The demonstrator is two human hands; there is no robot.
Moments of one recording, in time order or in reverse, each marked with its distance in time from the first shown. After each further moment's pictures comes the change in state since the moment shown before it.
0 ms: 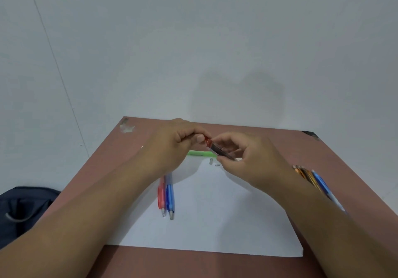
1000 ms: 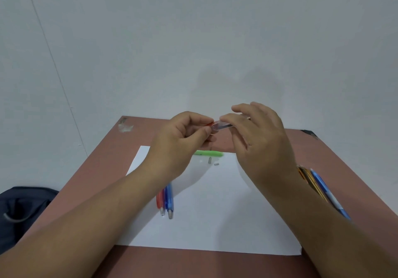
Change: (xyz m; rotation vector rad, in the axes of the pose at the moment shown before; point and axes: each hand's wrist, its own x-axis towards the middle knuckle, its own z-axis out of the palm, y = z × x) left_hand -0.005 0.027 0.020 -0.695 0.185 -0.272; right_hand 0.009 0.014 0.005 -0.601 0.592 -0.421
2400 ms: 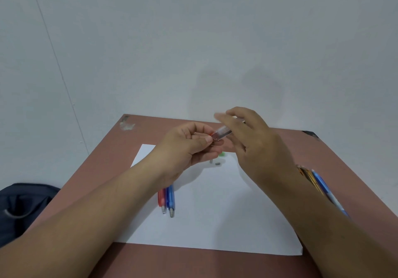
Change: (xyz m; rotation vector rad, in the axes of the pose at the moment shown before) left_hand 0.001 0.000 -0.004 -0.189 -0.146 -0.339; right_hand -0.002 0.006 0.003 0.135 -0.166 -0.073
